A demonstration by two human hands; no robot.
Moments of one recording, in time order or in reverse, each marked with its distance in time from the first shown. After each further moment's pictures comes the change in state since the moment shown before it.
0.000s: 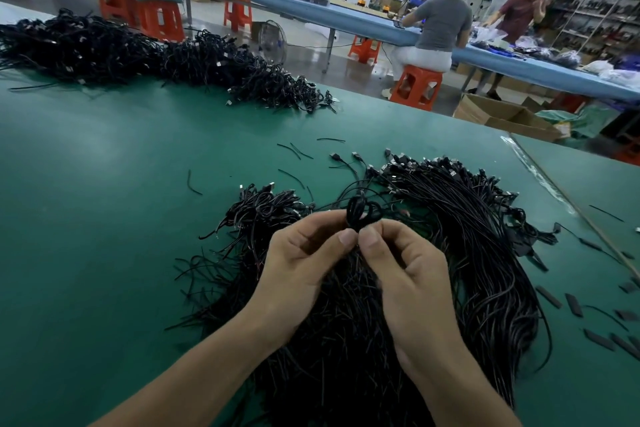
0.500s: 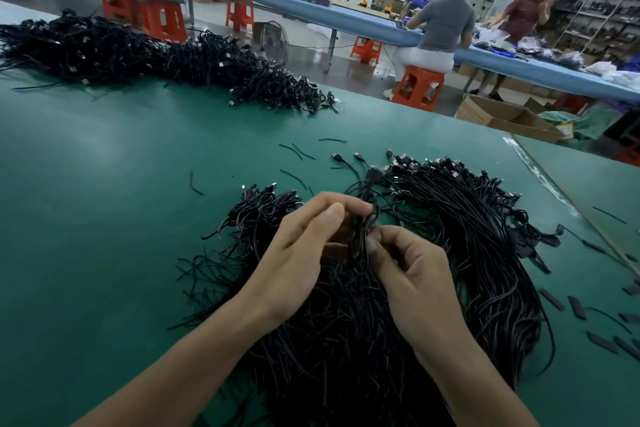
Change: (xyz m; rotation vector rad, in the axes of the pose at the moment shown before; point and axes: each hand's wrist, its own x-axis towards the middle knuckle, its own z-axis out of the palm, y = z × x) left_hand 0.008 0.021 -0.004 0.316 -0.109 0.014; right_hand 0.009 0.014 -0.014 -0.157 -0.108 -0.003
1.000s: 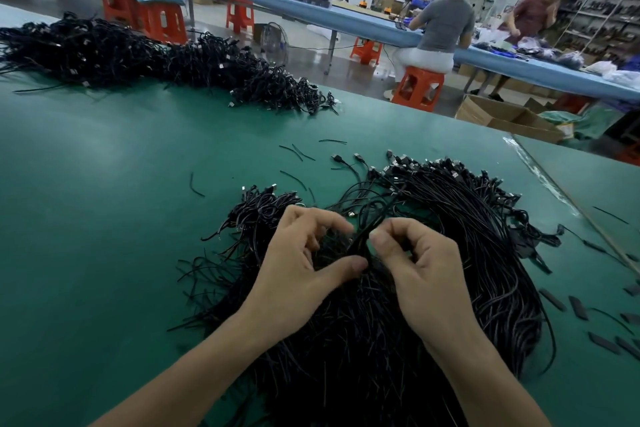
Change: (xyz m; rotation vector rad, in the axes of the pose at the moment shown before) left_hand -0.011 -0.016 -0.002 0.389 0.149 0.049; right_hand 0.006 0.001 -0.010 -0.152 0.085 -0.060
